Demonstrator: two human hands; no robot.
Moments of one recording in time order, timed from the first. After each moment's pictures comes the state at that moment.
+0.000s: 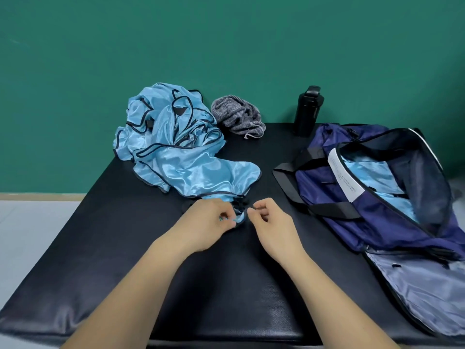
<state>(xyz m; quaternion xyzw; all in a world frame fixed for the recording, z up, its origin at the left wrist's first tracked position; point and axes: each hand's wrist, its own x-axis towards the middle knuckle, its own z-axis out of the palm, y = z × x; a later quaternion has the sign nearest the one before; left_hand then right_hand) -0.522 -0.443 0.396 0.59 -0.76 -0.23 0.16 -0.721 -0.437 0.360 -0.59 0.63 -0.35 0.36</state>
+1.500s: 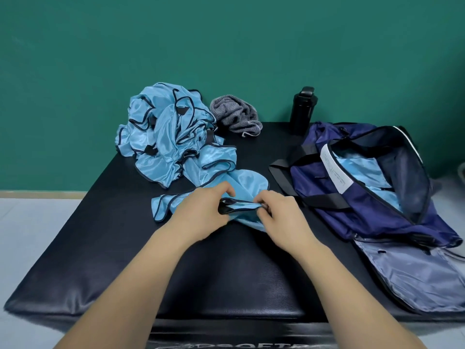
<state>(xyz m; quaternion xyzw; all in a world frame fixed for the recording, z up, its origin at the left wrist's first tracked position) -0.524 -0.424 0.412 0.60 -0.76 -0.16 0.18 -0.753 -0.430 0.371 -0.79 0.52 -0.30 0.12</state>
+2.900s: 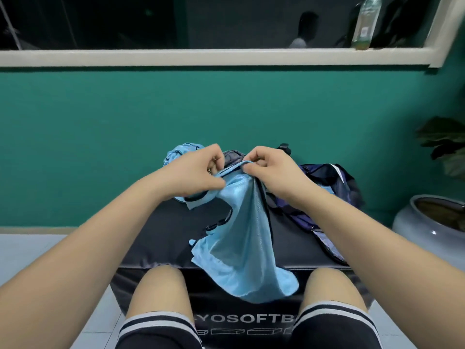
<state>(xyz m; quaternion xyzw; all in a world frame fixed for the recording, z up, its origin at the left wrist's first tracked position) -0.504 -0.199 0.663 0.53 -0.80 -0.14 0.25 -0.733 -0.215 0.640 -0.75 0.43 -0.43 0.26</state>
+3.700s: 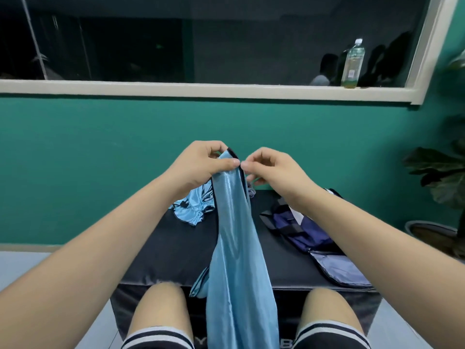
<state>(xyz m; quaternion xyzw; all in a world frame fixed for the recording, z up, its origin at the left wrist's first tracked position) -0.513 -0.169 0.715 0.44 -0.72 -0.27 0.46 -0.730 -0.188 0.692 -0.72 0.37 -0.48 0.33</state>
